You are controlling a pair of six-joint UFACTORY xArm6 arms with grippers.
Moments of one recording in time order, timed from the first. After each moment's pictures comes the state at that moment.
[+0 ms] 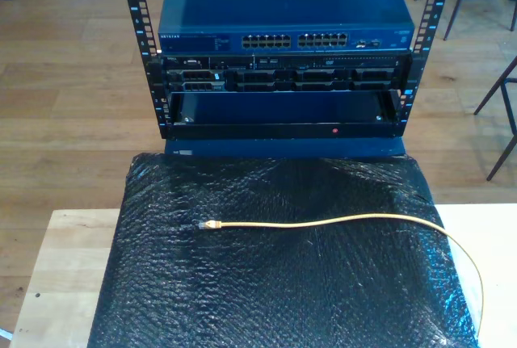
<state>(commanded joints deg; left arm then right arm) 78.8 -31.0 -21.5 0.0 78.6 -183.0 -70.4 -24.4 -46.6 9.2 90.5 -138.5</state>
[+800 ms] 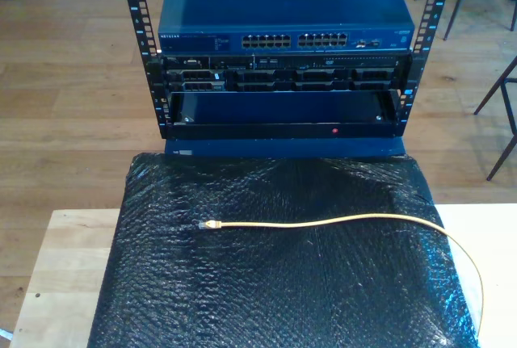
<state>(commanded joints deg) 51.5 -30.4 -27.9 -9.2 95.2 -211.9 -61.7 -25.6 -51.3 28.9 100.4 -123.4</state>
